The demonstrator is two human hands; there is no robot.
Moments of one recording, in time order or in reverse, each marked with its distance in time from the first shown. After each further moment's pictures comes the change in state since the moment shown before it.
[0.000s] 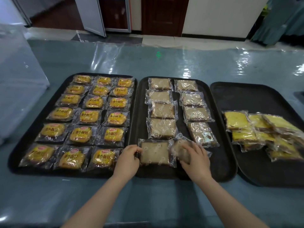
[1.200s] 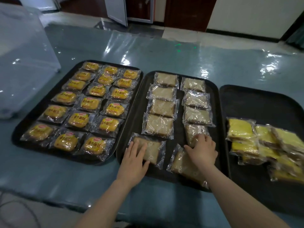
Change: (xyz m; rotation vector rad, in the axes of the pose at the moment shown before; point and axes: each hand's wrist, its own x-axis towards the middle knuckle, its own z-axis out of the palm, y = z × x) left_hand -0.022 0.020 0.072 0.479 0.014 0.050; right_hand 0.068 0.030 -0.037 -0.111 0.061 0.189
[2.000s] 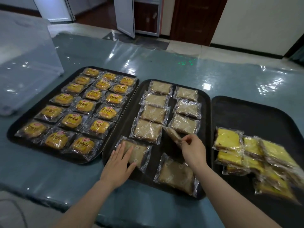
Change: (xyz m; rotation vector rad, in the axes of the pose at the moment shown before) left_hand 0.000 0.007 0.006 0.096 -0.022 -0.070; right_hand 0.007 0.005 -0.050 0.549 -0.062 -0.120
